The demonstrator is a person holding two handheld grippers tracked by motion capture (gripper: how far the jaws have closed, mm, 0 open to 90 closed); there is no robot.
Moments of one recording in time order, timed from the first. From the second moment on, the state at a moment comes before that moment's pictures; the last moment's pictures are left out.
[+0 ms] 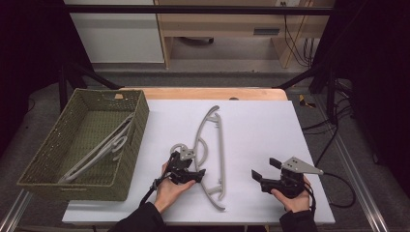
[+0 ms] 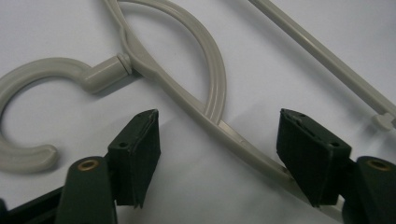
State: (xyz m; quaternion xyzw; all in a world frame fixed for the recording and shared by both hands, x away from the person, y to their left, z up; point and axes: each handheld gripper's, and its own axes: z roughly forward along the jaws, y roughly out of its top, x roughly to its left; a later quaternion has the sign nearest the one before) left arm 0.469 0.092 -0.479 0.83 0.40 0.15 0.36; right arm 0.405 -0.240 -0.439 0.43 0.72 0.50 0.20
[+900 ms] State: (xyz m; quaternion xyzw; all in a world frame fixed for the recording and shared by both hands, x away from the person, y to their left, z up) left arm 0.477 0.110 -0.471 0.83 0.42 0.12 0.34; right arm 0.401 -0.245 -0.435 0.43 0.71 0.51 0.21
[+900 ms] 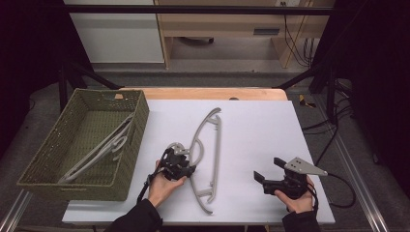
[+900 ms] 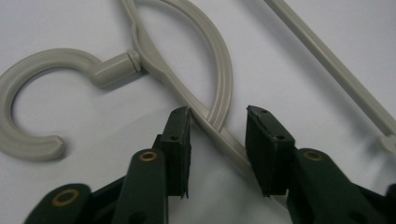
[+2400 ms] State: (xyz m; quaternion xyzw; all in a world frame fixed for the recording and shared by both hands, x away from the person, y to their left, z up) left arm 0.507 0.098 -0.468 0.83 0.45 0.16 0.30; right arm 0.401 -0.245 -0.433 0.43 0.72 0.51 0.21
